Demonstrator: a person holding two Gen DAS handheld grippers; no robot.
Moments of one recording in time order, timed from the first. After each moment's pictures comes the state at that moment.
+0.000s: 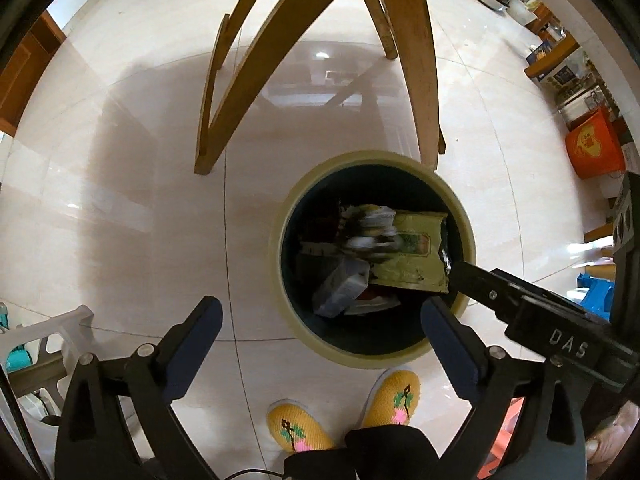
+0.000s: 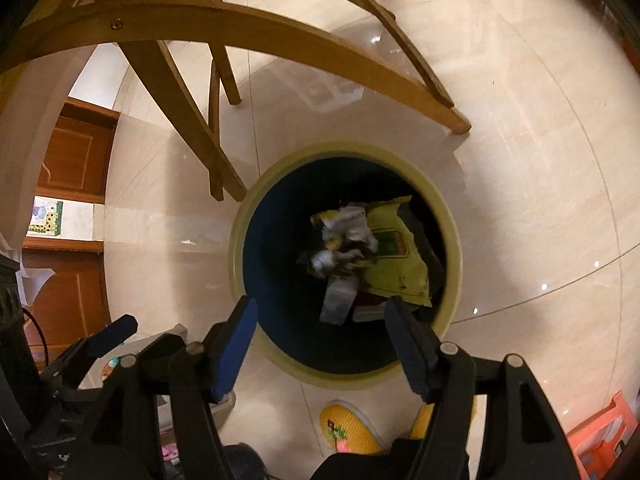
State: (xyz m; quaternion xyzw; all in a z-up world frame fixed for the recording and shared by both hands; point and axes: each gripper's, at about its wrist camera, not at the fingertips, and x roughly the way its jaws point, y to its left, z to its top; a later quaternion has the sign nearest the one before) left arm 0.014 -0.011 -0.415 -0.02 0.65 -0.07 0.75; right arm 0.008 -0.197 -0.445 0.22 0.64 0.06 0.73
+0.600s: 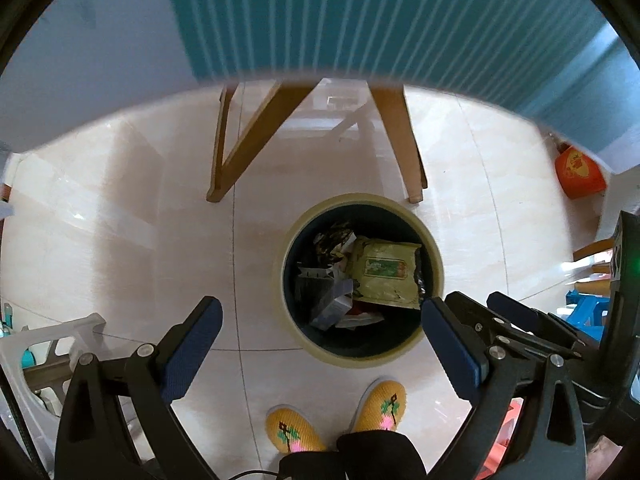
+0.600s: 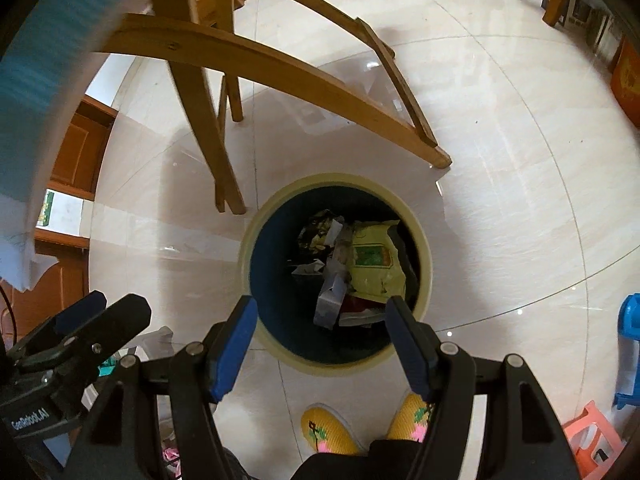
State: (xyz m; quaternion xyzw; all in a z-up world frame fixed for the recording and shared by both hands) left arm 0.009 -0.006 -0.341 -0.03 0.62 -0.06 0.78; right arm -0.002 -0.197 -0.384 0.18 0.62 0.04 0.76
